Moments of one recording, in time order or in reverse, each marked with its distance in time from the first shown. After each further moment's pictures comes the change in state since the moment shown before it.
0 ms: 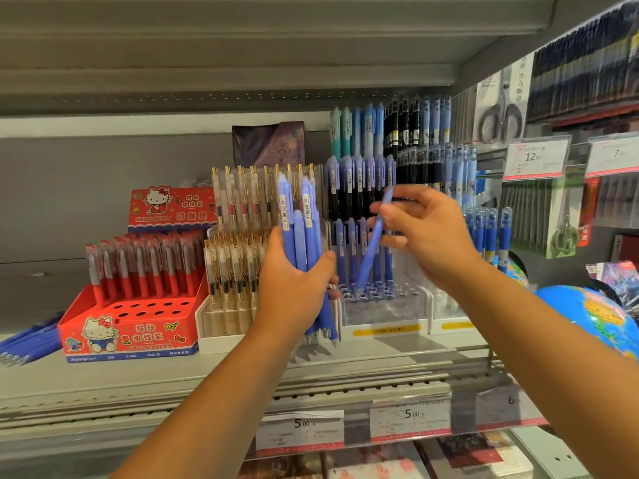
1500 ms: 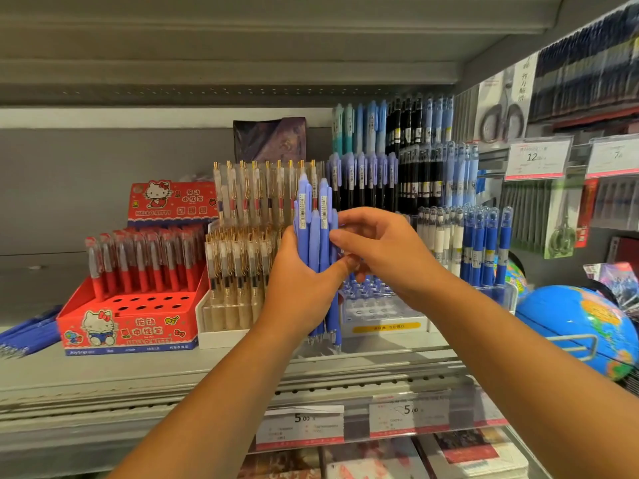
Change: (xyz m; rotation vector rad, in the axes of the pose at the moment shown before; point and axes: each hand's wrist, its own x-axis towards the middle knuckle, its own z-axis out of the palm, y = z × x) left_hand -0.003 0.002 0.003 0.083 -0.064 0.031; right_hand -0.022 0.007 0.038 -0.249 -0.263 0.008
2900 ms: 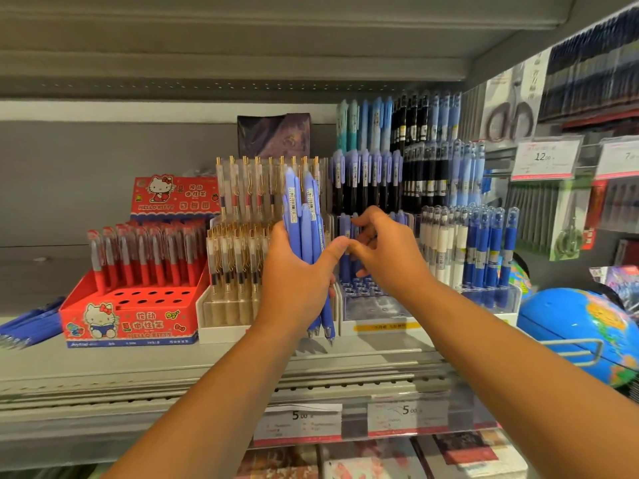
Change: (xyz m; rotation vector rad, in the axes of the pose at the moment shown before) left_hand 0.003 -0.002 0.000 0.030 0.139 0.026; right_hand 0.023 0.041 -0.005 -0.568 0.167 -0.115
